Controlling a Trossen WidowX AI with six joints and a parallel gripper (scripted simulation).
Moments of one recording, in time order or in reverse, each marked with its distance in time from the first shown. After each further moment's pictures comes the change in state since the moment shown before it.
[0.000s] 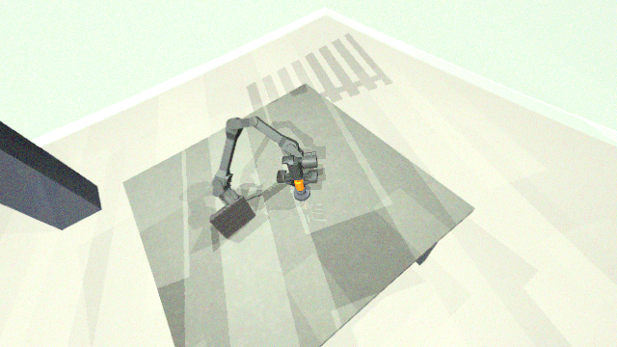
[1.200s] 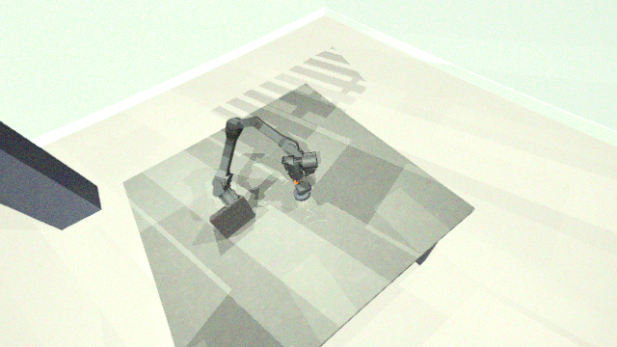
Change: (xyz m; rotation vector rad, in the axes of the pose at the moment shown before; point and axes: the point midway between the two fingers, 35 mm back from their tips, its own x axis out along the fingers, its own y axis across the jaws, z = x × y) arm 0.000 0.000 0.000 1.039 -0.001 0.001
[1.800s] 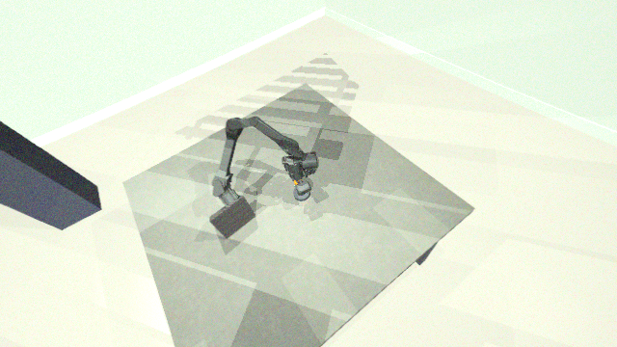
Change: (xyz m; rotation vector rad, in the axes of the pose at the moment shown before) arm 0.002 0.000 0.000 0.001 0.000 -0.002
